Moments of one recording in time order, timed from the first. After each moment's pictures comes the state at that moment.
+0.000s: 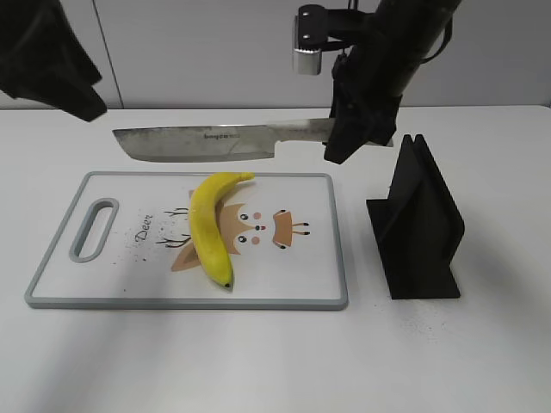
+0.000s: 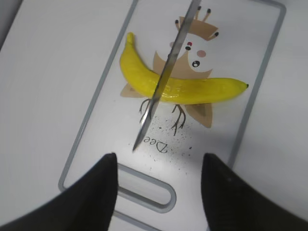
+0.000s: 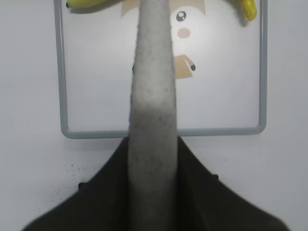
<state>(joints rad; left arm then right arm) -0.21 1.61 -1.46 -0.47 1.15 1.29 0.42 2.03 -1.74 0.31 1.20 -1.18</state>
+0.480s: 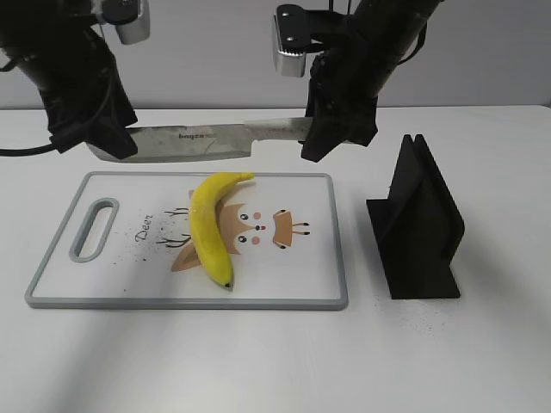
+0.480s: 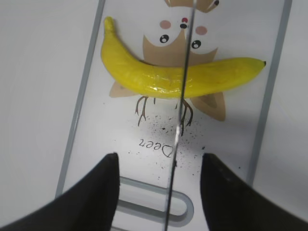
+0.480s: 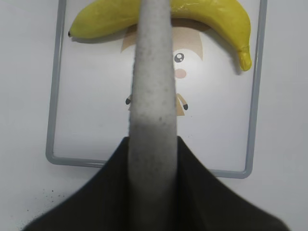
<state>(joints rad) -0.28 1.76 -1.47 -0.40 1.08 1.37 0.44 2.08 -1.79 0.38 1.18 -1.30</state>
